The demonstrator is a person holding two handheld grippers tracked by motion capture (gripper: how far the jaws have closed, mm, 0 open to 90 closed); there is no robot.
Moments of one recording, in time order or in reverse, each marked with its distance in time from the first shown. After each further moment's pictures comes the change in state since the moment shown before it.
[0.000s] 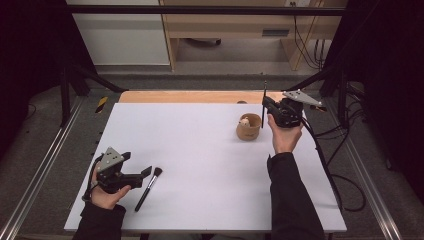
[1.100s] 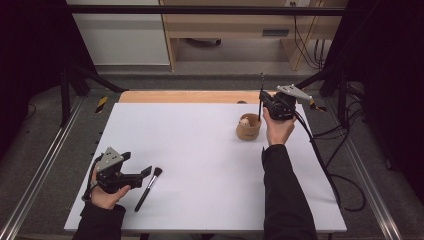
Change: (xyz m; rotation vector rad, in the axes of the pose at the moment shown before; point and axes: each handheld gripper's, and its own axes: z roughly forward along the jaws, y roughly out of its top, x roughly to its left) left arm 0.000 0.000 0.000 -0.004 -0.004 -0.003; right arm -0.007 -0.003 0.037 -0.014 -0.042 0.002
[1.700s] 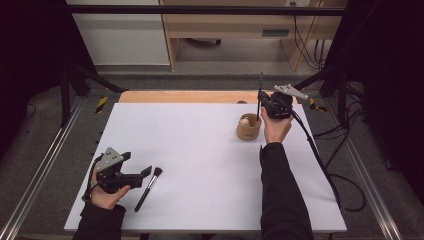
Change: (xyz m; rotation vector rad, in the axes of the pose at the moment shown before) left arm 0.000 0.000 0.000 0.000 -0.002 -0.002; right arm -0.004 -0.007 0.016 0.014 -0.010 0.005
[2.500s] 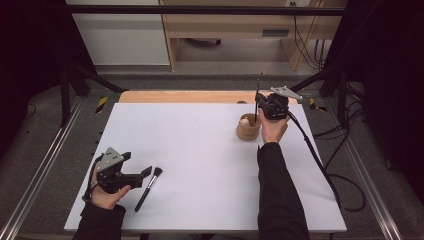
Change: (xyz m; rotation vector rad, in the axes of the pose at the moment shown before) left arm 0.000 0.000 0.001 0.002 -0.001 0.001; right arm -0.002 -0.012 0.017 0.019 0.000 -0.001
